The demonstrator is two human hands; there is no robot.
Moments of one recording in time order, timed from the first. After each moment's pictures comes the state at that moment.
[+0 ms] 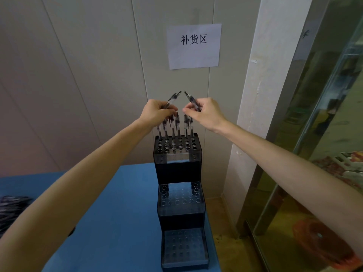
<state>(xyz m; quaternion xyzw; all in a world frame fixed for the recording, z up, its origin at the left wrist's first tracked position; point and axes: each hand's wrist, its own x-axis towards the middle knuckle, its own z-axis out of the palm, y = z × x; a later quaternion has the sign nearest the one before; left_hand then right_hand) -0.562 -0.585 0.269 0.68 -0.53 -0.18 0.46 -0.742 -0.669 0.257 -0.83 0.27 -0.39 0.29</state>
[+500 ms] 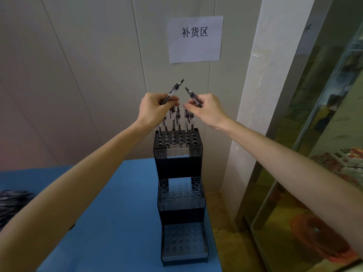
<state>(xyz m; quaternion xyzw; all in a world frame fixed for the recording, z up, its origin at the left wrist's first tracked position) -0.570 -0.571 0.261 0.62 -0.57 -0.10 0.53 -0.744 -0.665 0.254 -0.83 0.27 -0.38 0.31</state>
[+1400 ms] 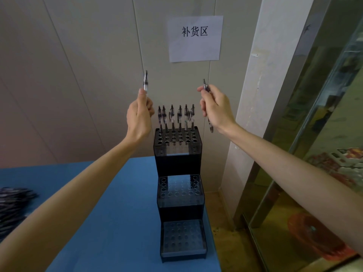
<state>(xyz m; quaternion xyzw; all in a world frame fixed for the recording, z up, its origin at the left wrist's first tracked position) -0.573 -0.532 0.245 0.60 -0.45 -0.10 0.66 -0.762 -0.642 0.254 -0.74 0.26 -0.50 0.37</state>
